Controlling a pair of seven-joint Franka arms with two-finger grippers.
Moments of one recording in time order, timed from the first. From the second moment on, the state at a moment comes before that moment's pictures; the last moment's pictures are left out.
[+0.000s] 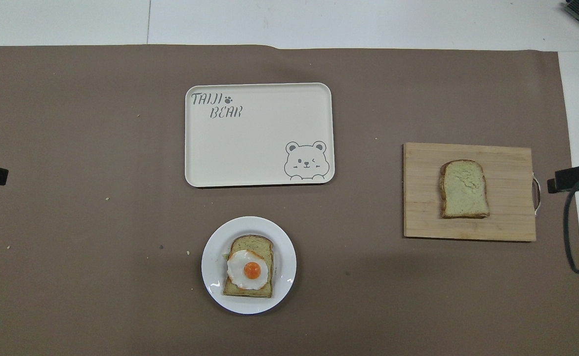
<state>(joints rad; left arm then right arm) -0.04 -0.02 0.00 -1.39 -0.03 1.36 0.13 0.03 -0.10 -0.13 -1.67 0.00 1.54 -0.04</state>
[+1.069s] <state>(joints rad) -0.04 -0.02 -0.01 -1.39 -0.03 1.36 0.13 0.00 0.09 -0.13 -1.90 0.02 2.00 -0.13</state>
